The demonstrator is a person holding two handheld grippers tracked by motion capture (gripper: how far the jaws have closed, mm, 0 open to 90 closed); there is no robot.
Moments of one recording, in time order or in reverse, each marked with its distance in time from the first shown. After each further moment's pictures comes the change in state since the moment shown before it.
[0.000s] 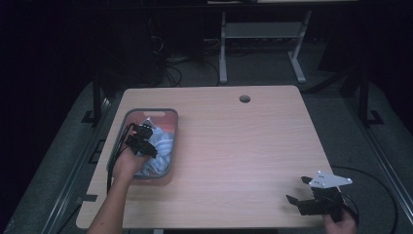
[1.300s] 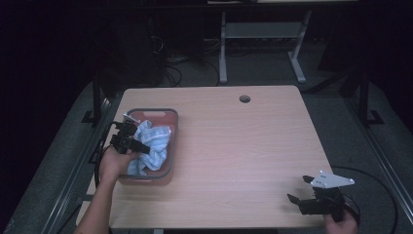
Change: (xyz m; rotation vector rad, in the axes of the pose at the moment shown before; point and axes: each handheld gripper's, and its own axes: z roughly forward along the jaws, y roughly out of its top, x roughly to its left) left arm 0.029 -0.022 -0.036 -0.153 -0.174 -0.096; right arm -0.001 0.001 -0.004 -0.016 -0.024 -0.002
